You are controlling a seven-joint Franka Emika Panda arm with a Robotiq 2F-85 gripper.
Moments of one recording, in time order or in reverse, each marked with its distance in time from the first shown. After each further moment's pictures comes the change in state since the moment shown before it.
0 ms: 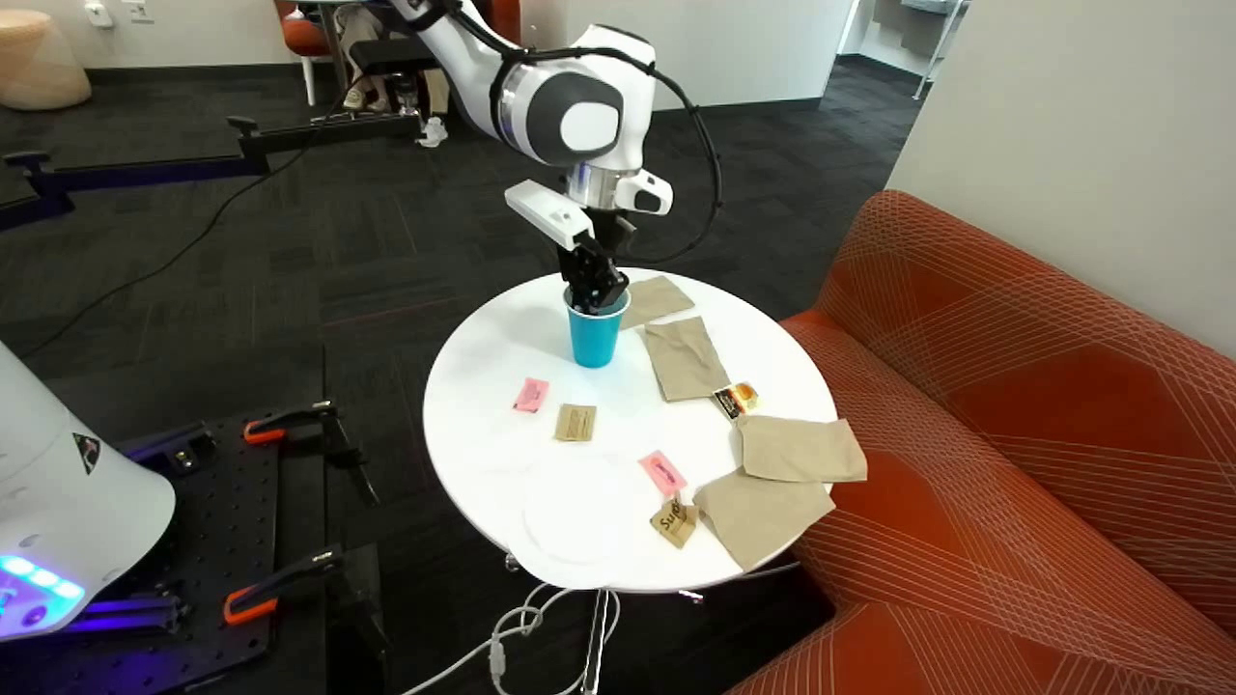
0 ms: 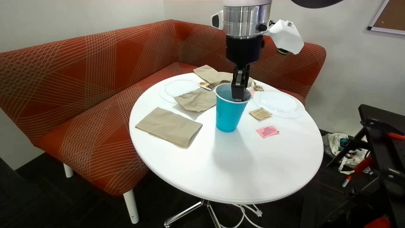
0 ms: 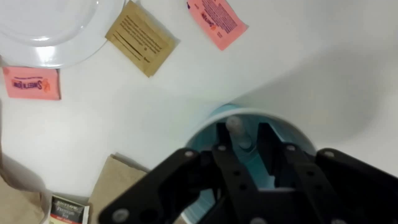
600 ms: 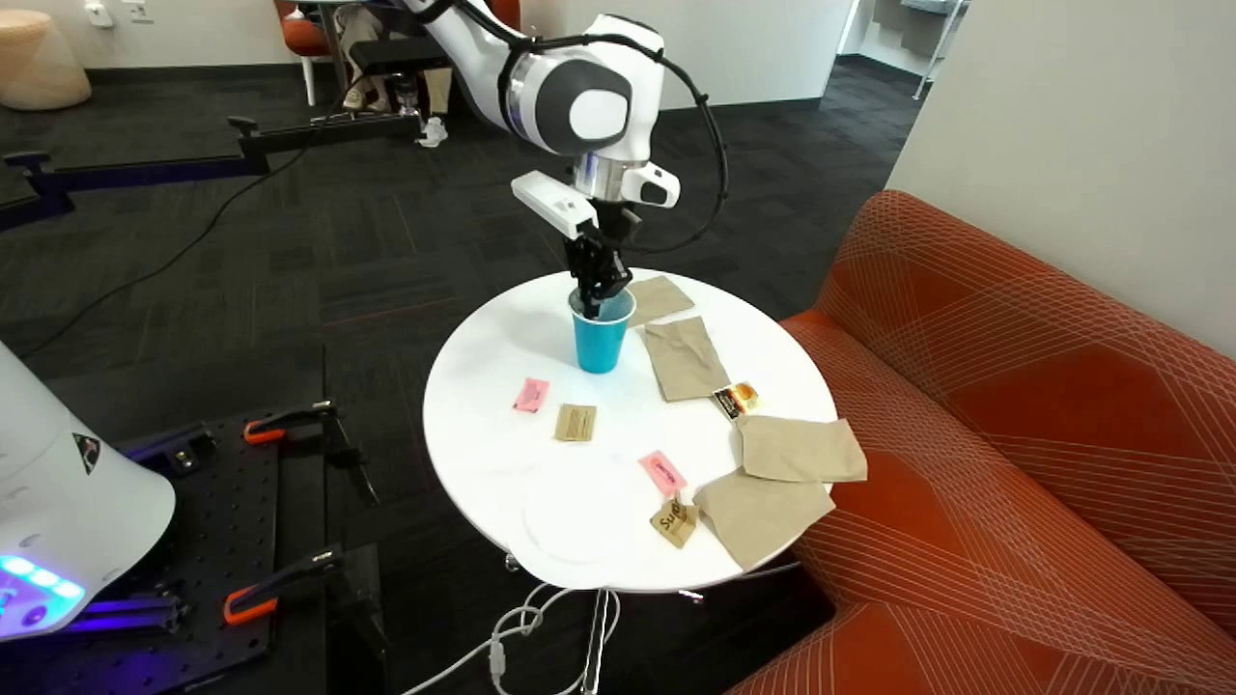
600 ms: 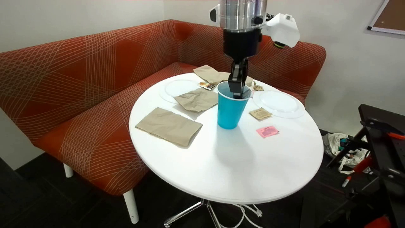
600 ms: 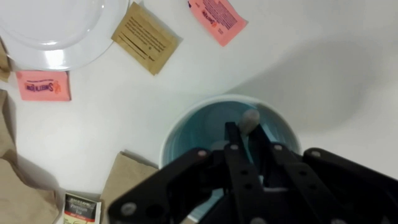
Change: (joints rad) arm 0.006 0.001 -0.006 0.039 -0.001 -0.053 0.039
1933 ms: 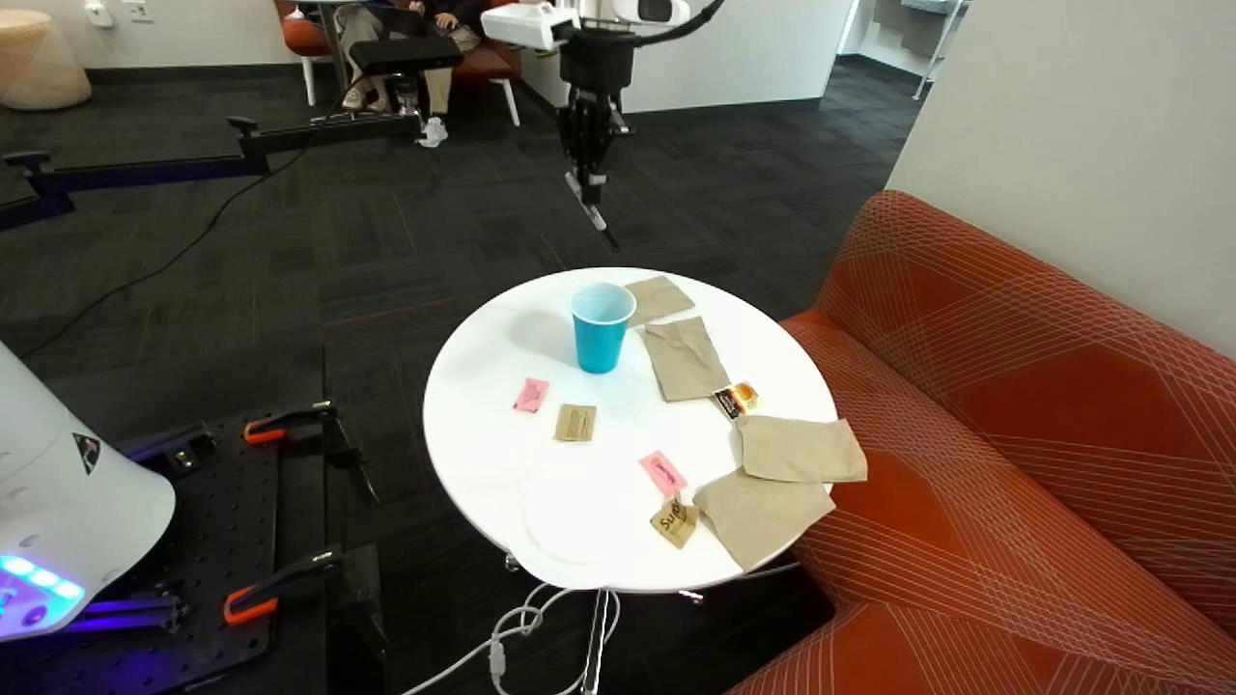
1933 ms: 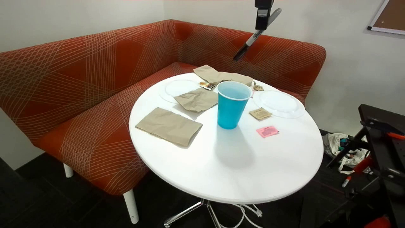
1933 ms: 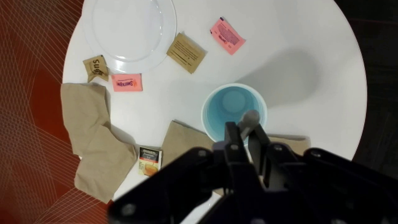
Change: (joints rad) arm 0.026 -0.310 0.001 0.041 -0.022 -0.318 0.057
